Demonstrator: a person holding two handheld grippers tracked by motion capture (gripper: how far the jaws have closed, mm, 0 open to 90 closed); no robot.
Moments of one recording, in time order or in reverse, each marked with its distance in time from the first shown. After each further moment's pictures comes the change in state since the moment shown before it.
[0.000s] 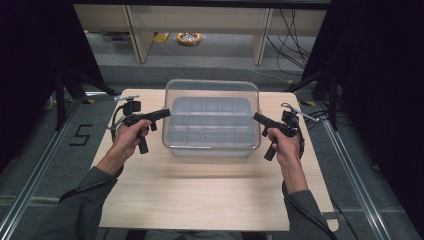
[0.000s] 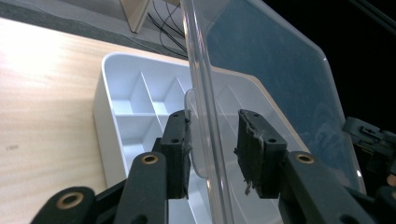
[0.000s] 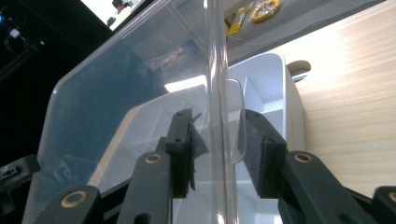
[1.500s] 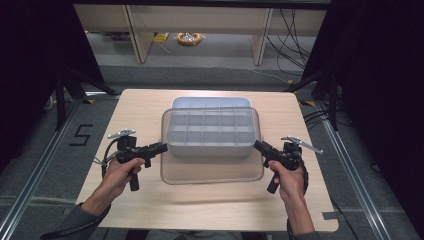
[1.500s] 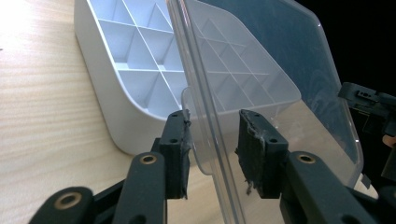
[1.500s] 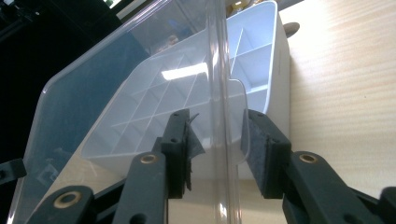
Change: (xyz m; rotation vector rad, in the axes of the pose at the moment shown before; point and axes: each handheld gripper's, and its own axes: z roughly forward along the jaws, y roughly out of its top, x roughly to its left) left arm -0.012 -0.082 -0.049 0.070 -0.034 0.065; right arm 0.002 -0.071 -0.053 0.011 -0.023 -0.091
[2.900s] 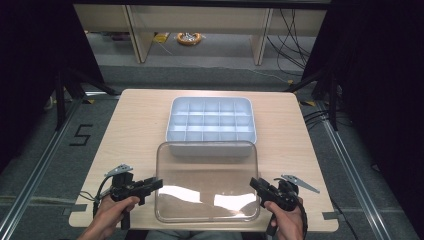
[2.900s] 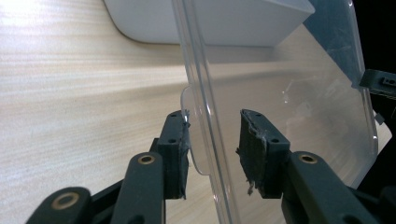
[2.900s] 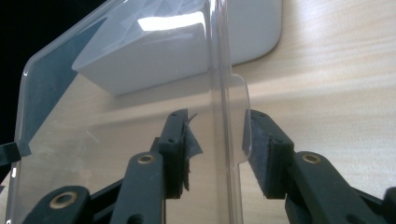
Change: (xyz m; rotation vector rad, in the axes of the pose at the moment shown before) left arm -0.009 -0.081 -0.032 0.121 0.042 0.010; right arm 0.014 -0.086 -0.046 0.119 -0.064 0.031
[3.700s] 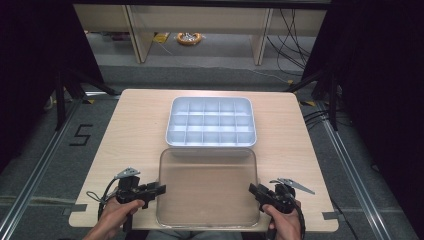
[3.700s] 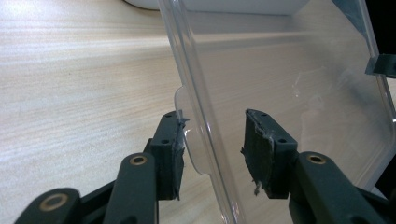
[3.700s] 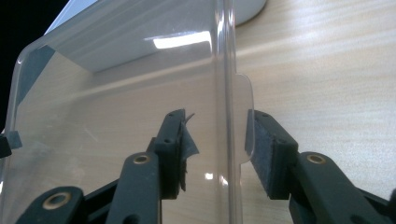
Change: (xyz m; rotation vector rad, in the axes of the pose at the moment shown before) left arm 0.003 -0.009 0.015 0.075 0.040 0.040; right arm -0.012 -0.012 0.012 0.061 -0.056 -0.017
